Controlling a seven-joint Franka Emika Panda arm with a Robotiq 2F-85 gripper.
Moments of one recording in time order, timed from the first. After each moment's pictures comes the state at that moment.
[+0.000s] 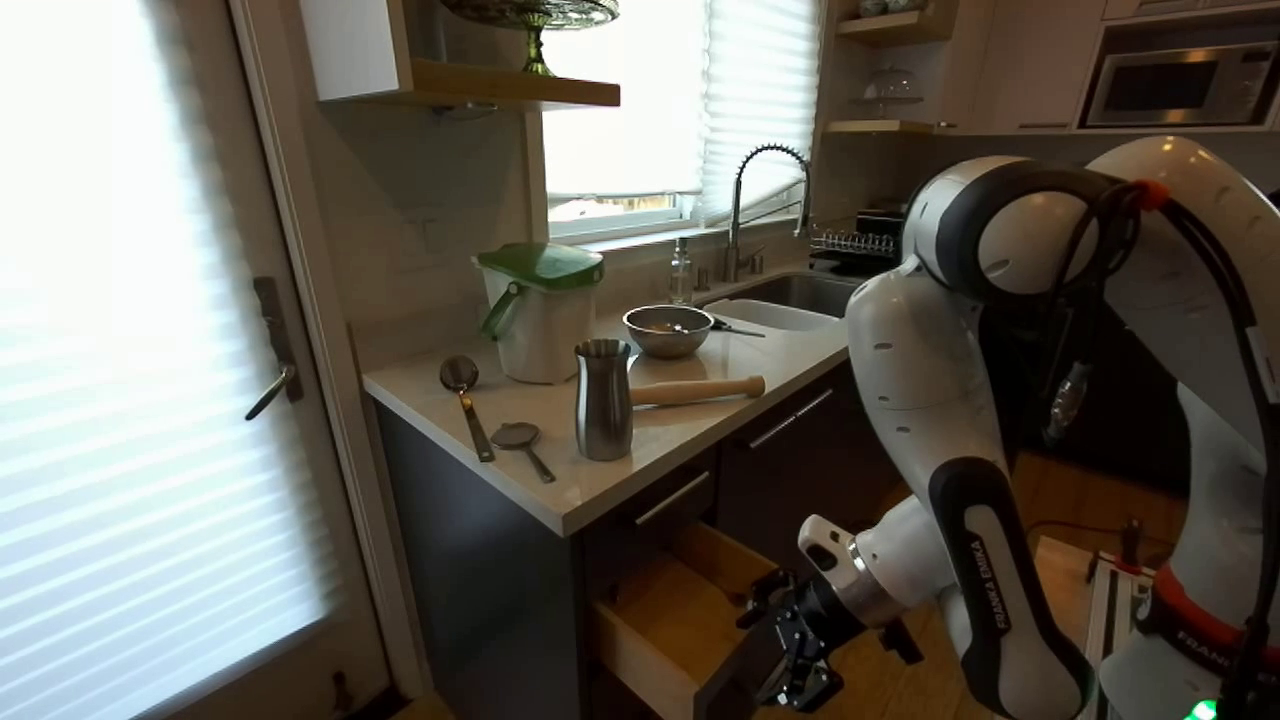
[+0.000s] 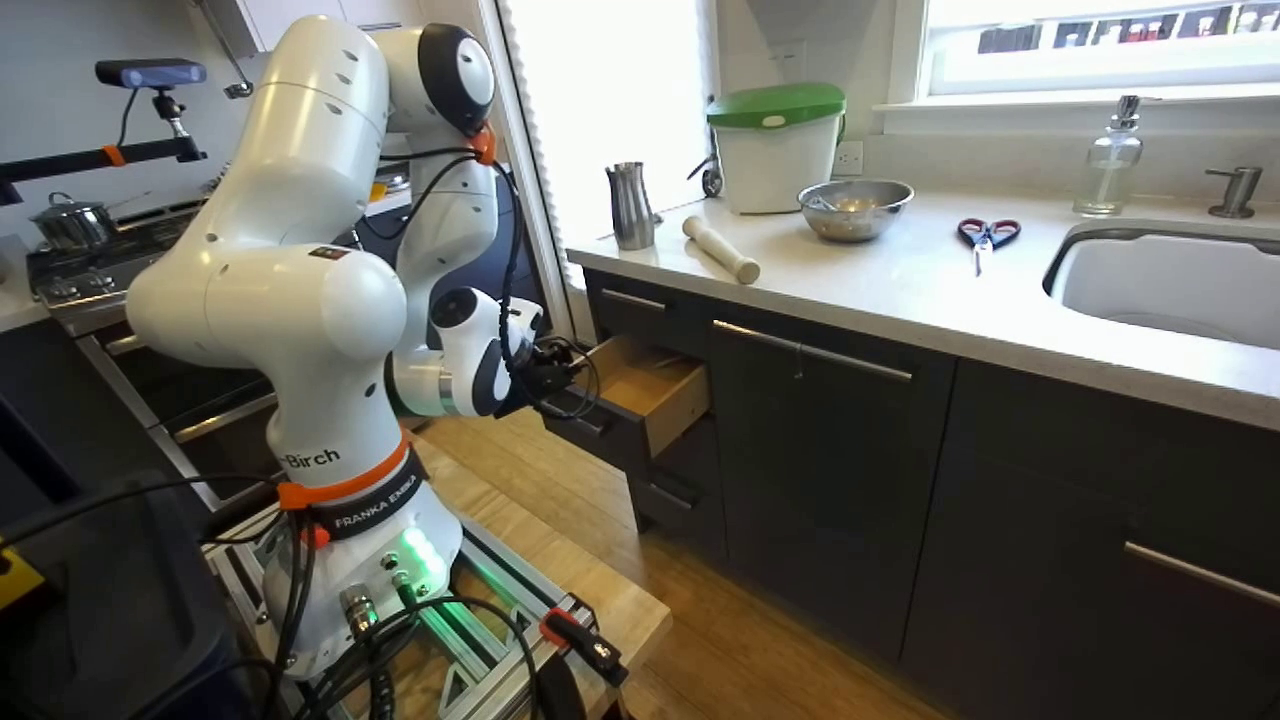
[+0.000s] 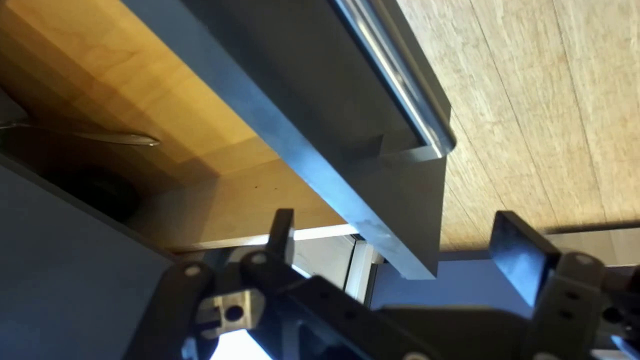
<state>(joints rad) 0.47 0.79 0.00 -2.74 -0.10 4.22 -0.48</state>
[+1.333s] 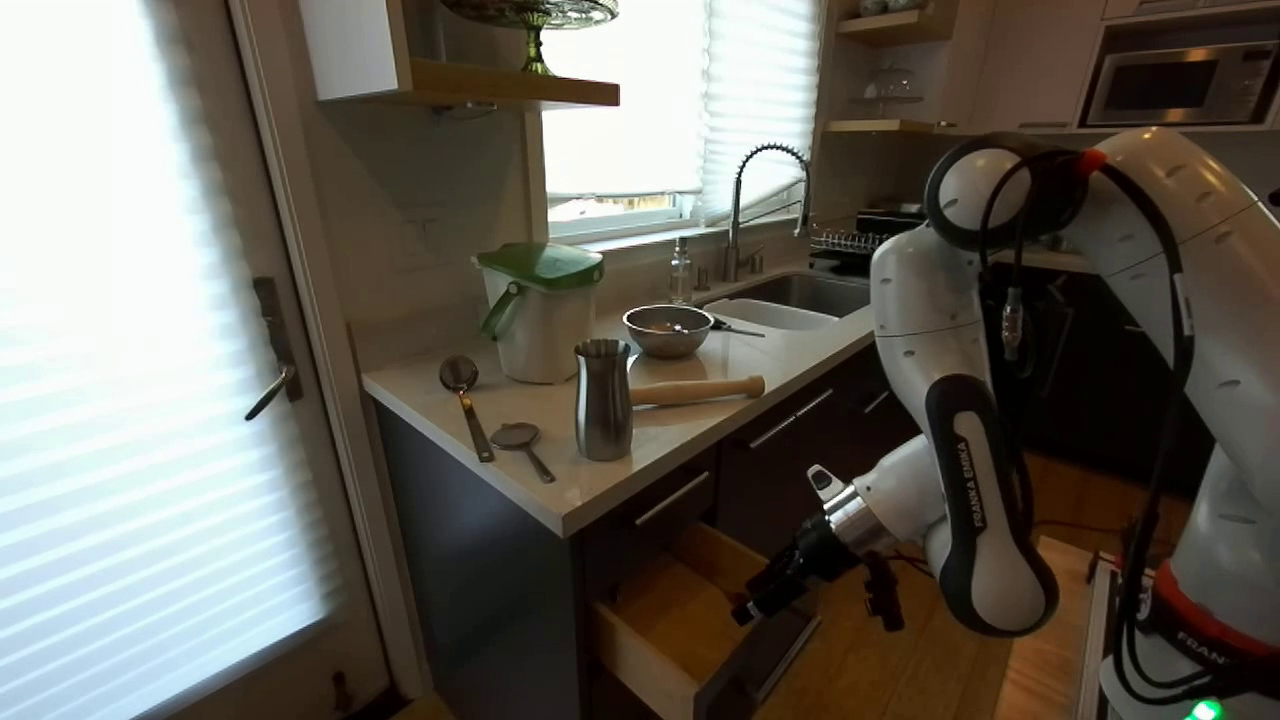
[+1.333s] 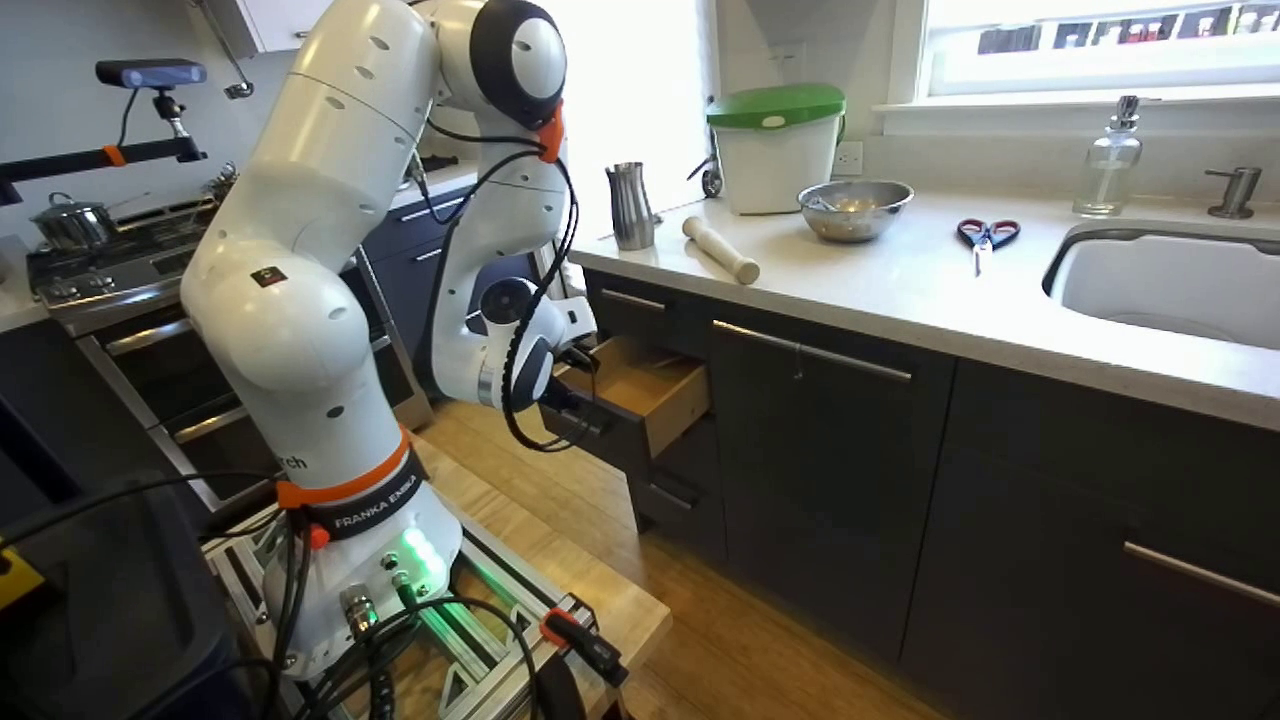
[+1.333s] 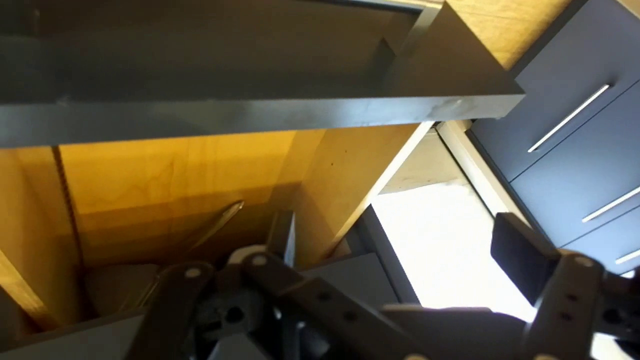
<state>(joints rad) -0.06 0.74 0.17 -2.74 -0.43 4.18 0.18</state>
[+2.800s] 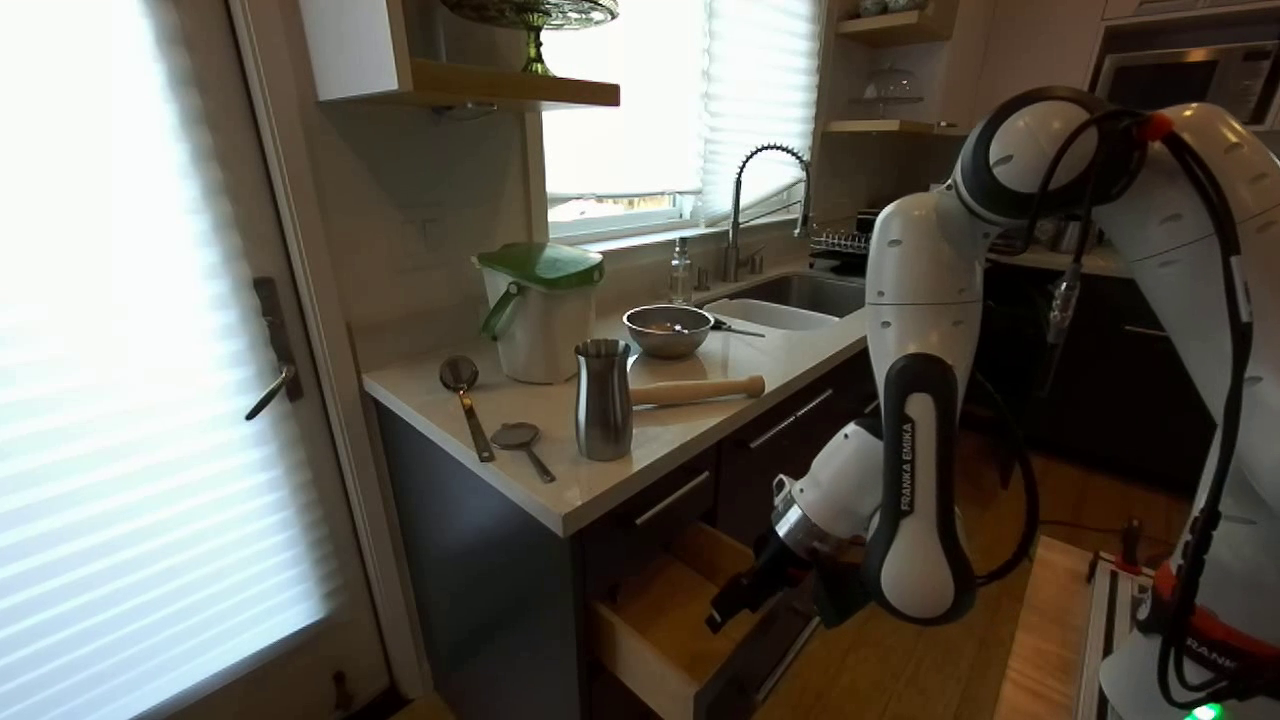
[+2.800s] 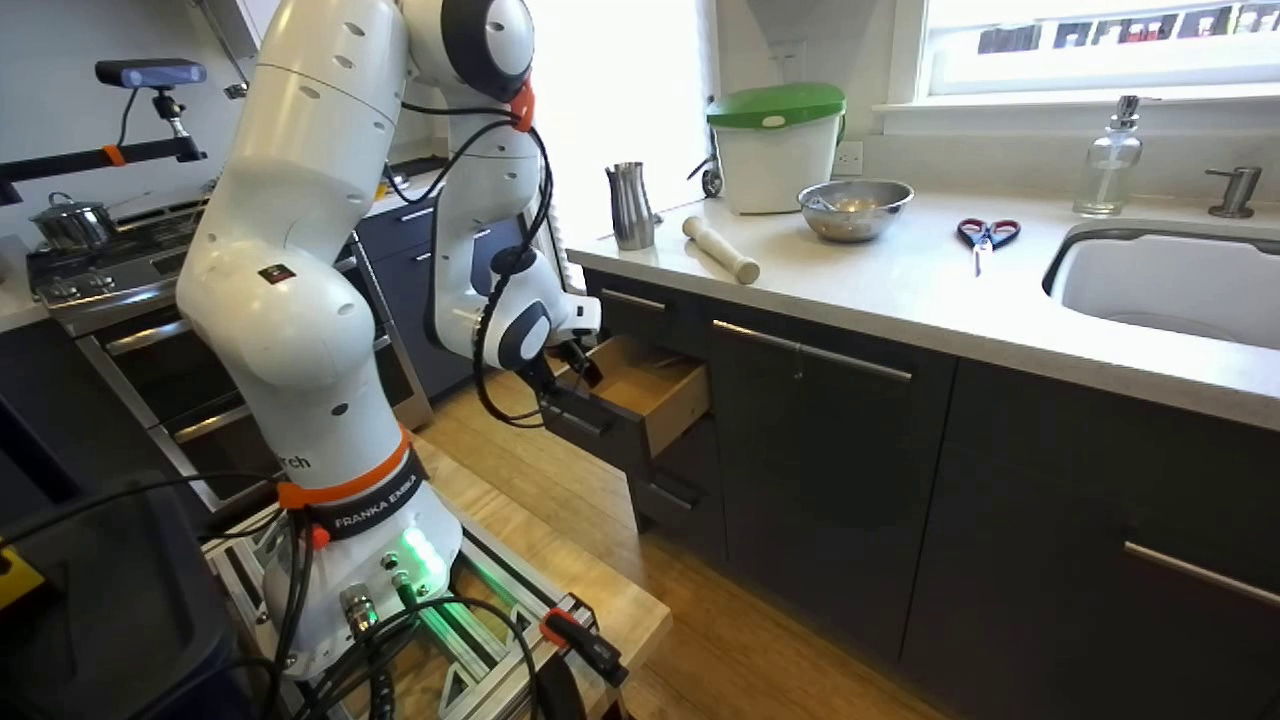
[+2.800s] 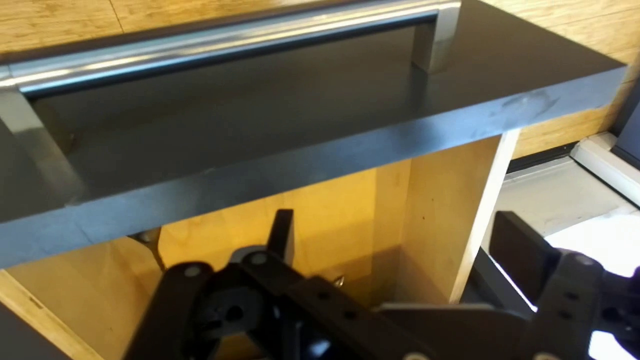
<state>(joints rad) 0.00 0.64 0.29 -2.66 -0.04 3.75 0.35</state>
